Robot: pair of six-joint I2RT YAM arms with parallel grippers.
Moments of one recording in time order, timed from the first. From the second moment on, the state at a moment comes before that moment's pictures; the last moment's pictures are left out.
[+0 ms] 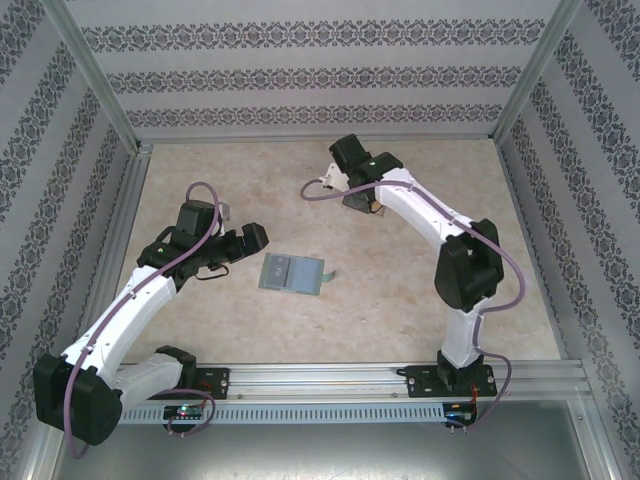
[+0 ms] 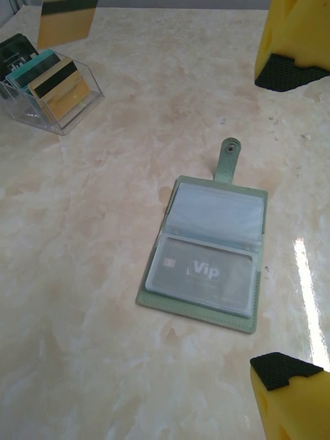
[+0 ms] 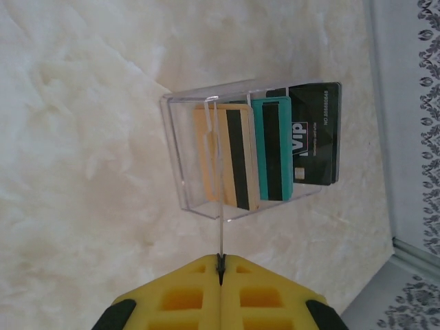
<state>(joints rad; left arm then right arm) -0.29 1.06 0.86 -0.62 0.27 -0.69 0.52 1.94 1.73 -0.91 0.37 -0.69</state>
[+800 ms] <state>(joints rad) -0.29 1.14 0.86 -0.64 0.26 -0.66 0.46 2.11 1.79 -0.85 0.44 -0.76</state>
